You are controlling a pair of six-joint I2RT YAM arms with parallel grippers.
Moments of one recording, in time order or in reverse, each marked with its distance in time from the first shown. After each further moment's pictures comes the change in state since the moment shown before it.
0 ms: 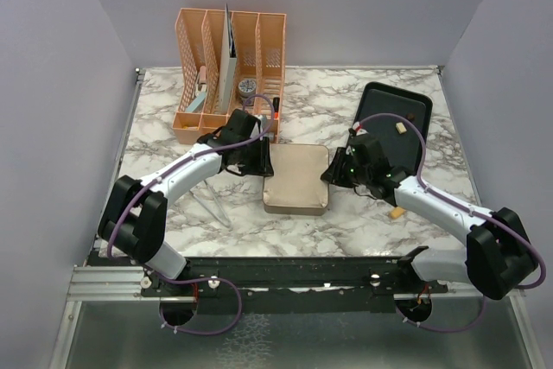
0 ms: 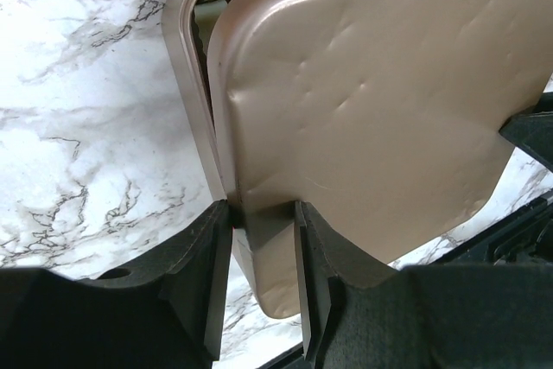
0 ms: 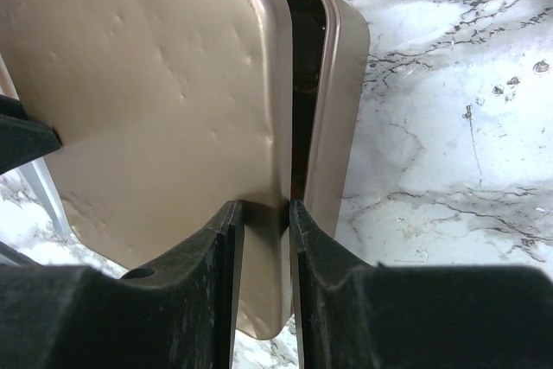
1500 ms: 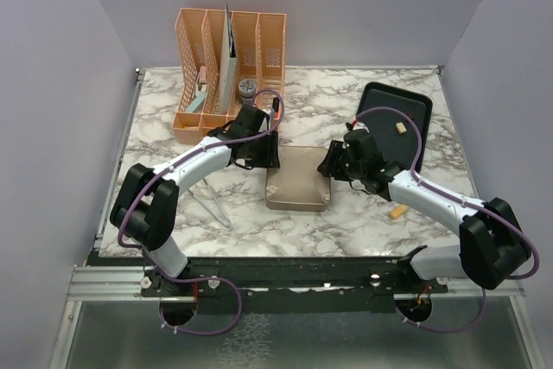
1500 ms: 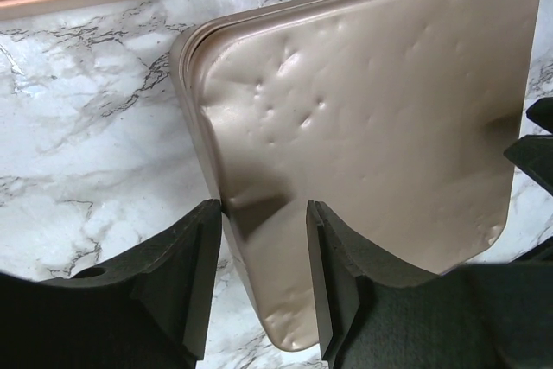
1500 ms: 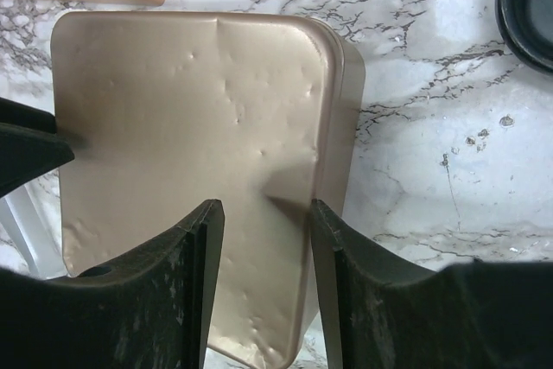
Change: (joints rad) left arm -0.018 0.101 0.087 0.035 -0.064 0.055; right arm 0.013 0.069 0.050 0.035 0.111 -0.046
